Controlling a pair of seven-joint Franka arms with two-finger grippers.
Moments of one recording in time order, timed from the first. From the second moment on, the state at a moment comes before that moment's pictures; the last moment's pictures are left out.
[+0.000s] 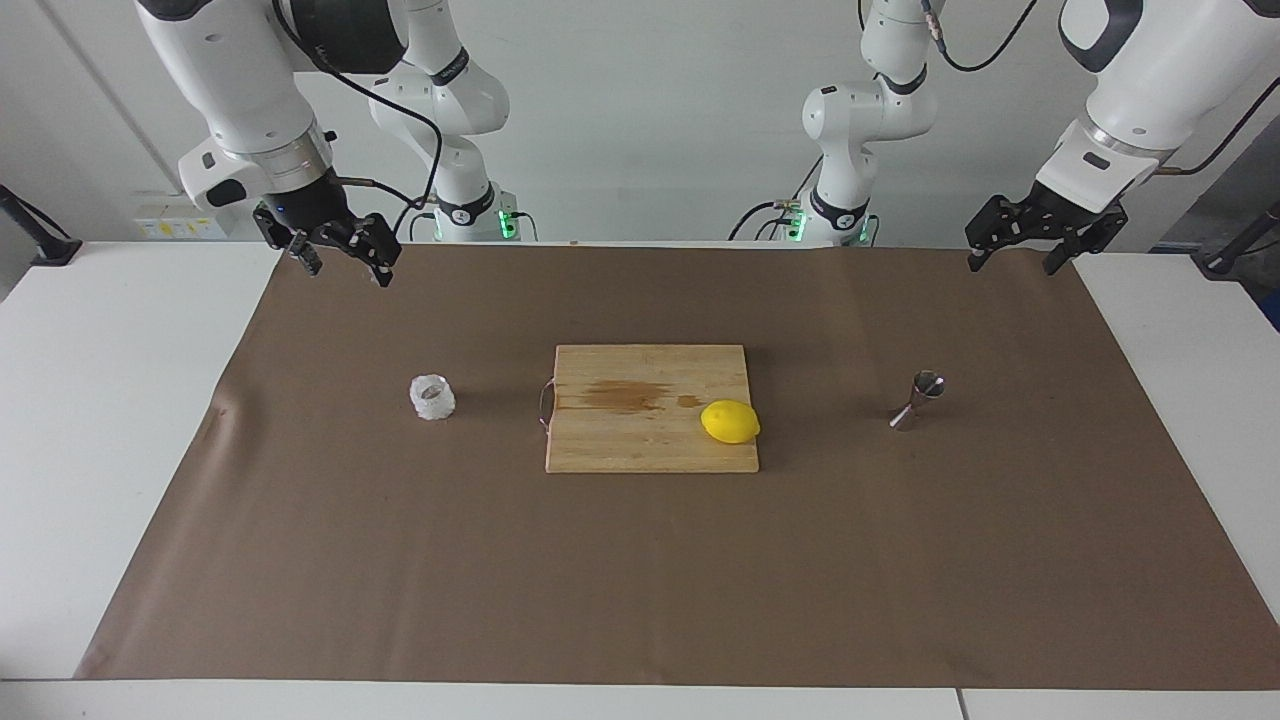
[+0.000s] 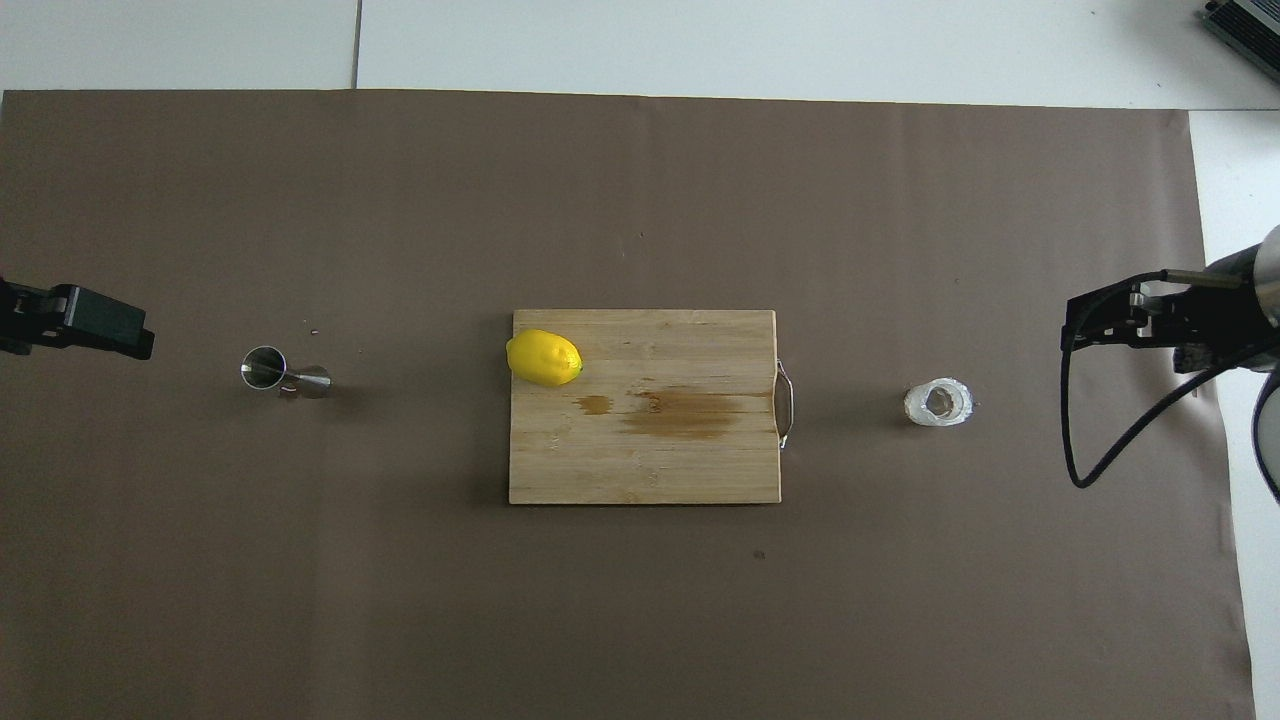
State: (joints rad) left arm 0.03 0.00 -0.09 -1.52 -0.02 1.46 0.05; right arm 0.04 -0.03 -0.01 -1.64 0.00 1.57 0.23
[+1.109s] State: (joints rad) left arm 0.11 0.03 -0.07 -1.53 -0.10 1.39 -0.24; right arm 0.04 -0.03 -0.01 -1.65 0.00 1.57 0.23
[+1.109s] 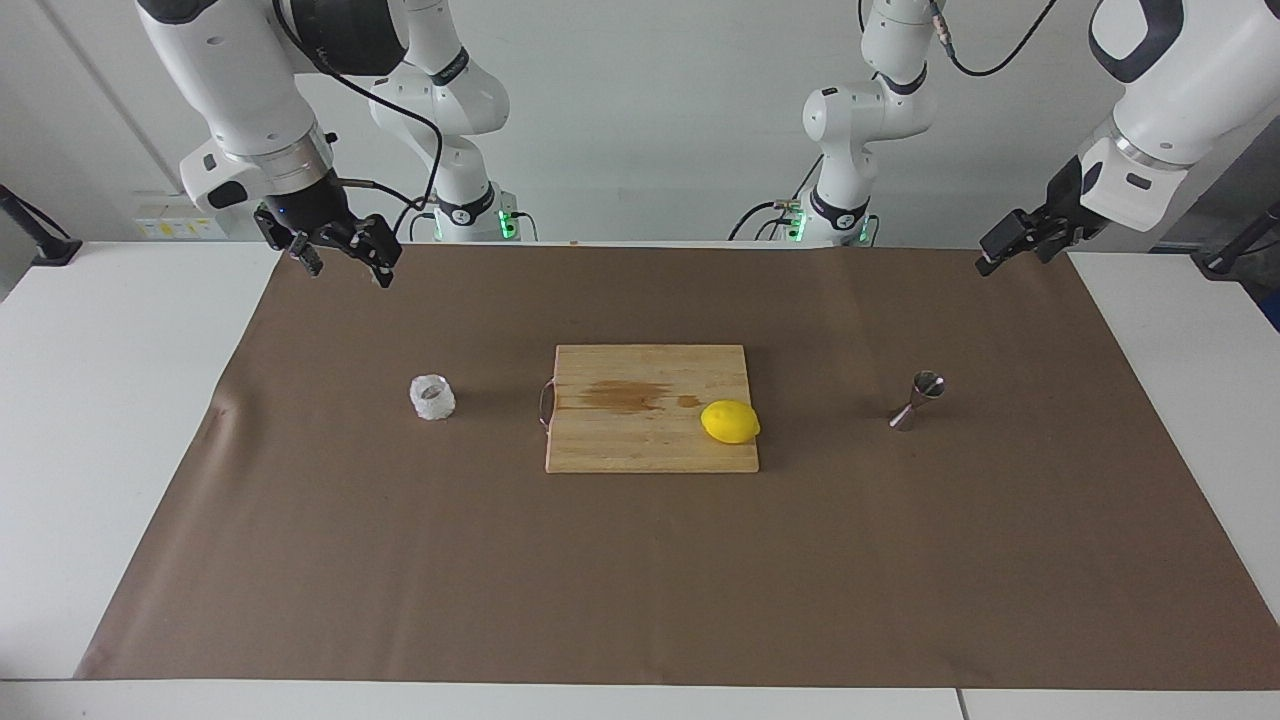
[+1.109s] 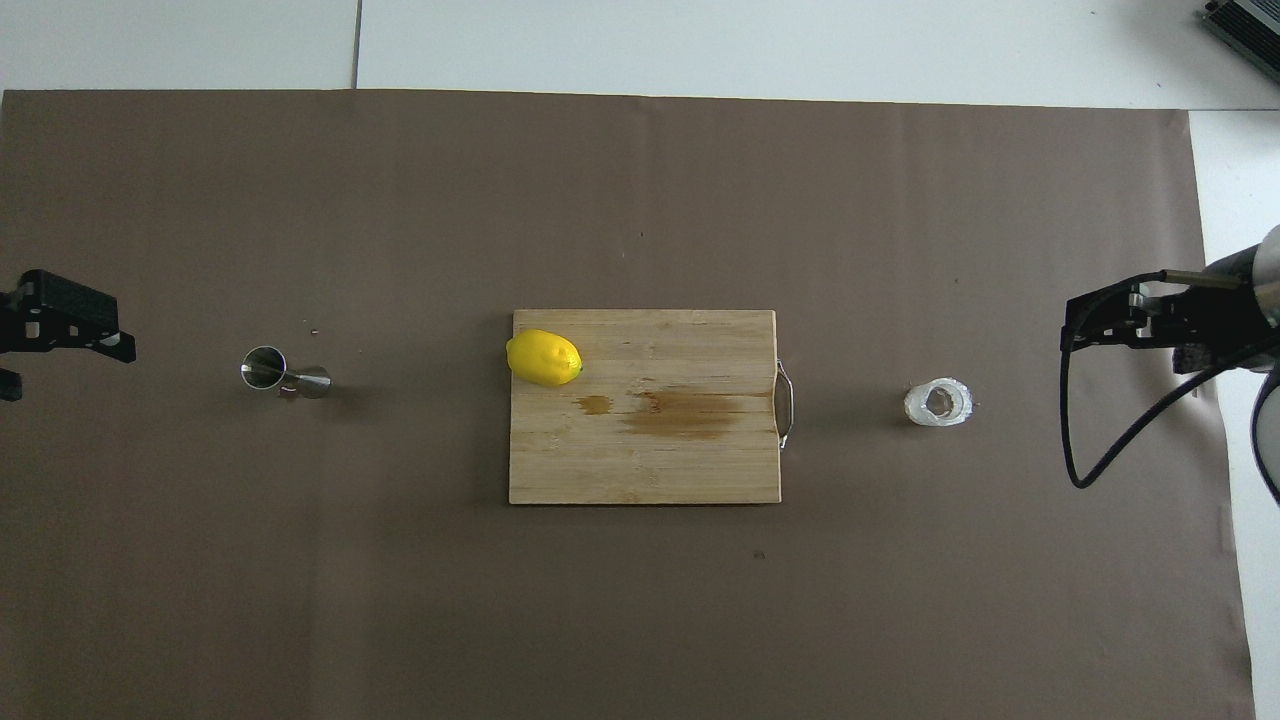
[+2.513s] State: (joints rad) left arm 0.48 0.39 -0.06 -1.70 -0.68 1.51 -0.65; right arm 0.04 -0.03 -0.01 -1.65 0.00 1.57 0.23
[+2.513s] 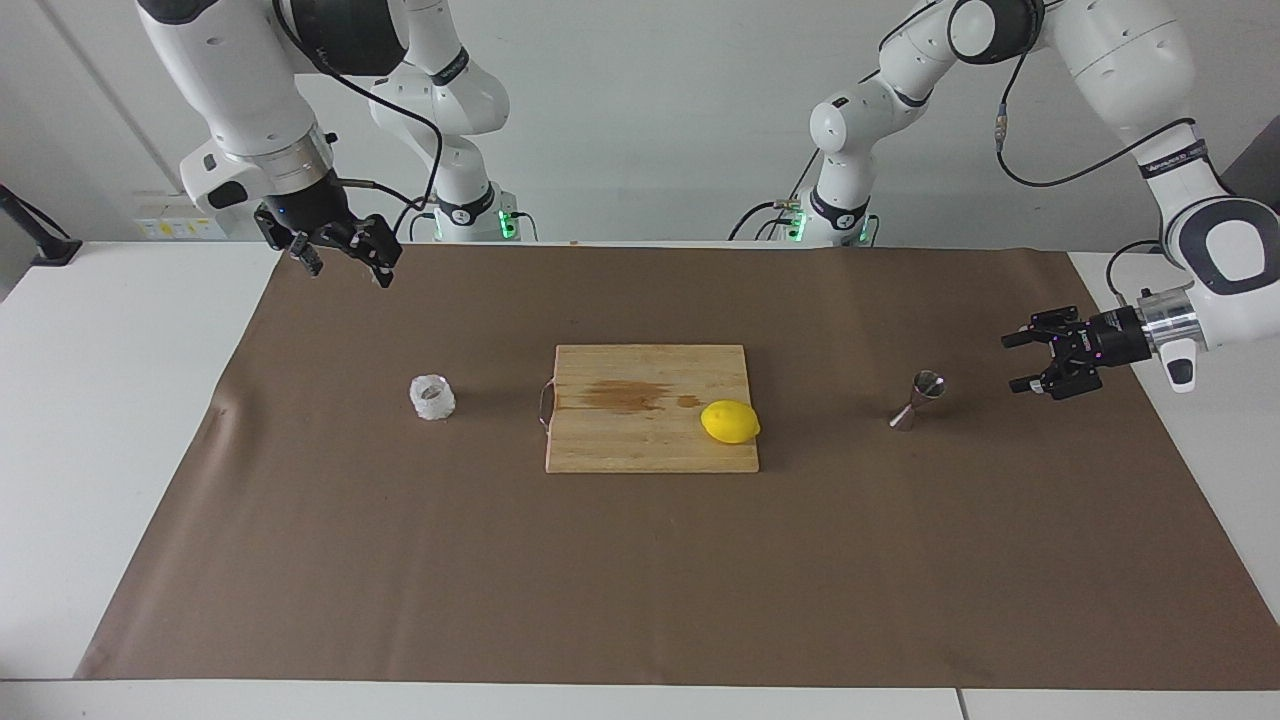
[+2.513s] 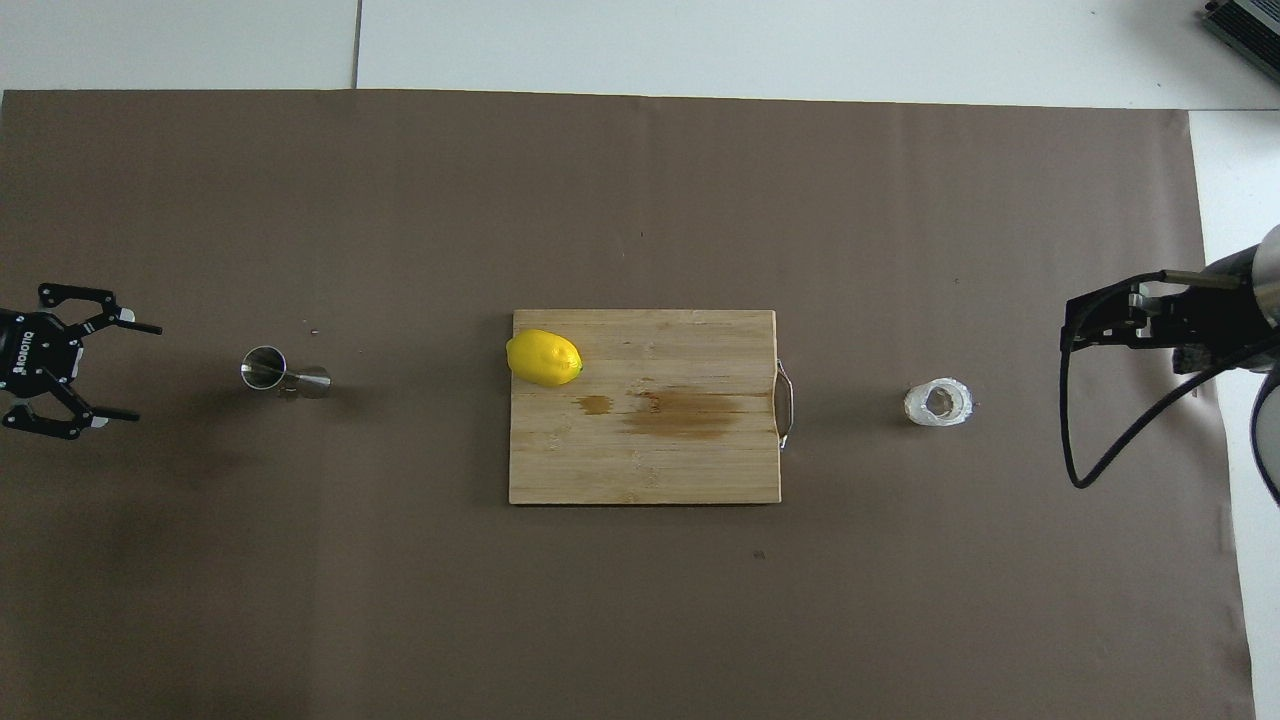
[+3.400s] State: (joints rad) left arm 0.49 0.46 -0.08 -1.78 -0.85 1.55 -0.71; right arm 0.04 -0.03 -0.01 -1.65 0.00 1.57 0.23
